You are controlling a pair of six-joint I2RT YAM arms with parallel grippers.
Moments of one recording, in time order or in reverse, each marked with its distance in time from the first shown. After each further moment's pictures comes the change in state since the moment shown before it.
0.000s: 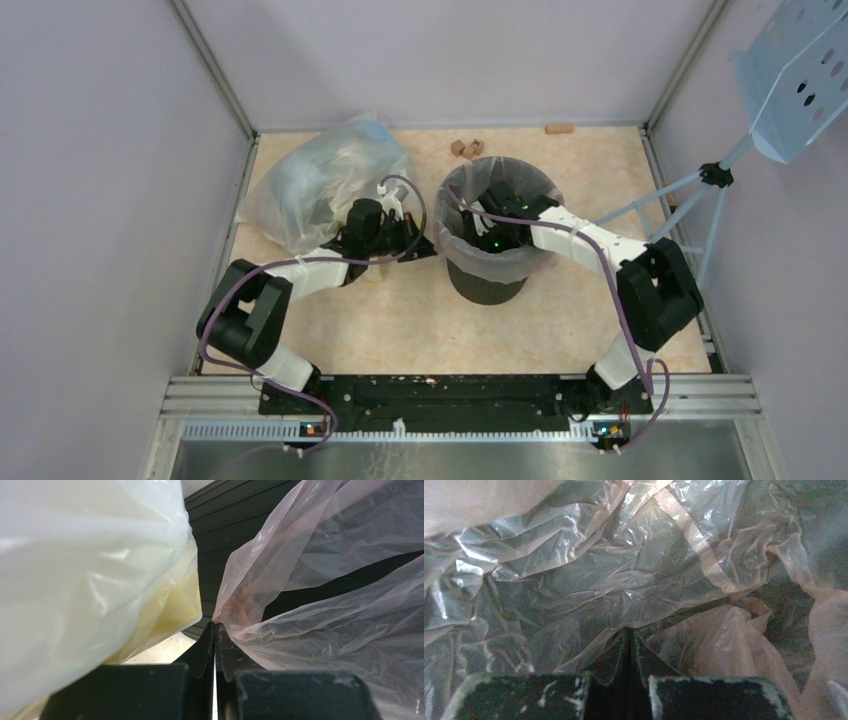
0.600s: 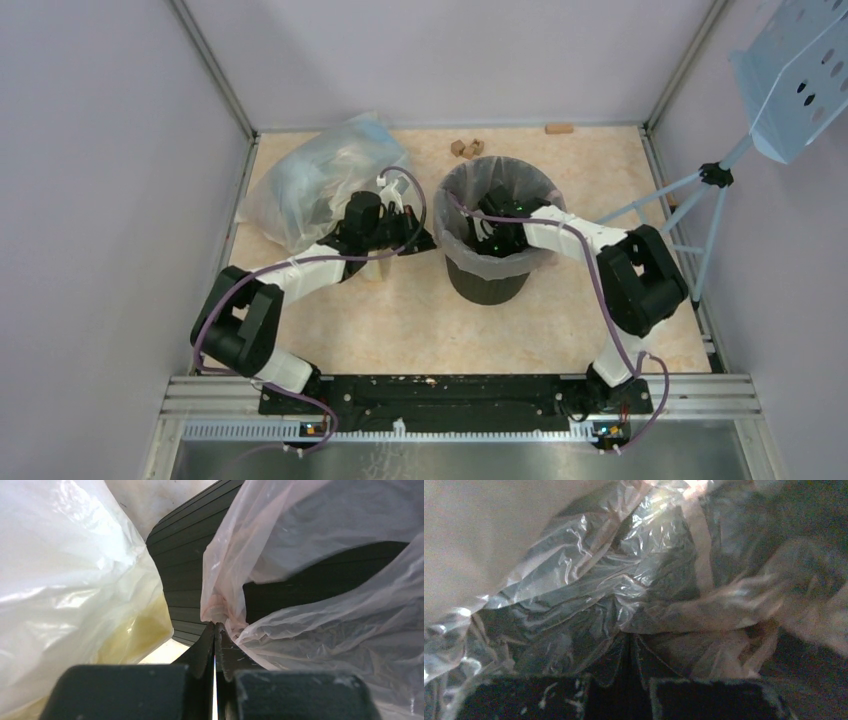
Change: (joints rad) left arm -0.005 -0.047 0.051 -0.072 -0.003 0.016; right arm -0.037 0.096 -0.025 0.041 -0.069 0.003
